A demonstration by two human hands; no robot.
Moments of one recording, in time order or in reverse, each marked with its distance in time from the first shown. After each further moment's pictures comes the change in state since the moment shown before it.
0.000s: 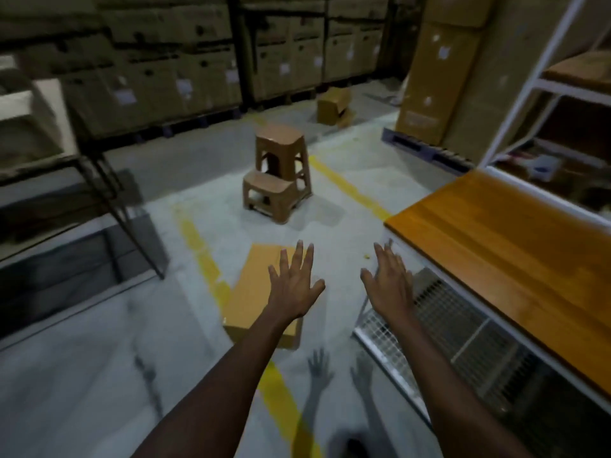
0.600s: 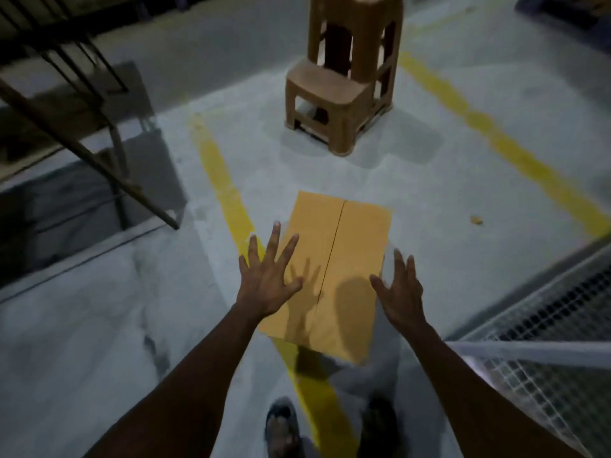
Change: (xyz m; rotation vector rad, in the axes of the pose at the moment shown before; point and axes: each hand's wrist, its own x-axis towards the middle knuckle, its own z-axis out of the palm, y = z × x) left_hand 0.295 -0.412 0.262 0.106 -0.132 -0.211; right_hand 0.308 0.023 0.513 0.107 -0.383 0.187
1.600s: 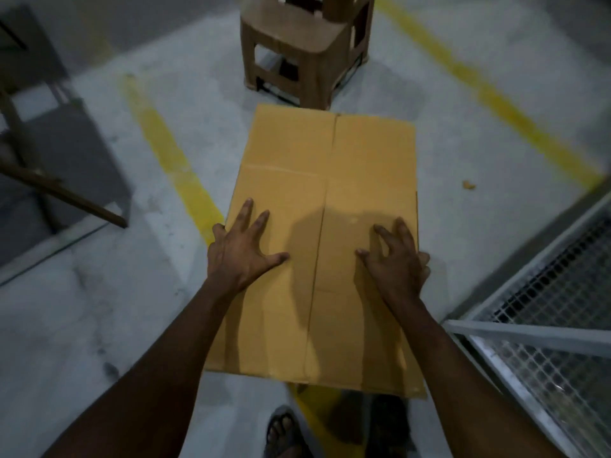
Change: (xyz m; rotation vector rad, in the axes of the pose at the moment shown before) left_hand 0.123 -0.073 0.074 -0.072 -0.075 -0.068; right_hand 0.097 -0.003 0.089 0.041 0.253 0.076
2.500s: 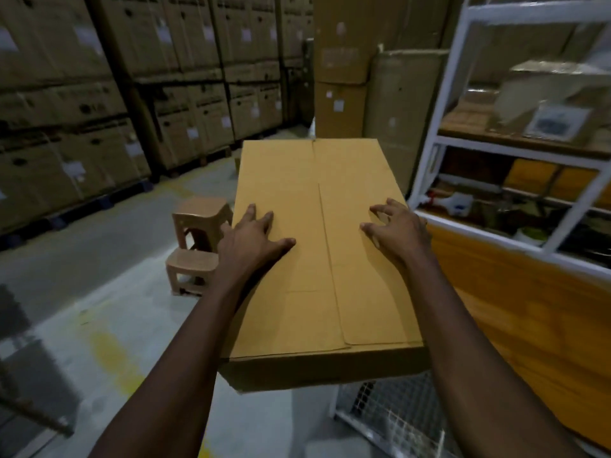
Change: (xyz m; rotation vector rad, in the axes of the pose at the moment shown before) left_hand -0.365 0.465 -0.514 -0.078 0.363 0.382; right_hand -0.216 -0.076 -0.773 -0.040 0.442 -0.013
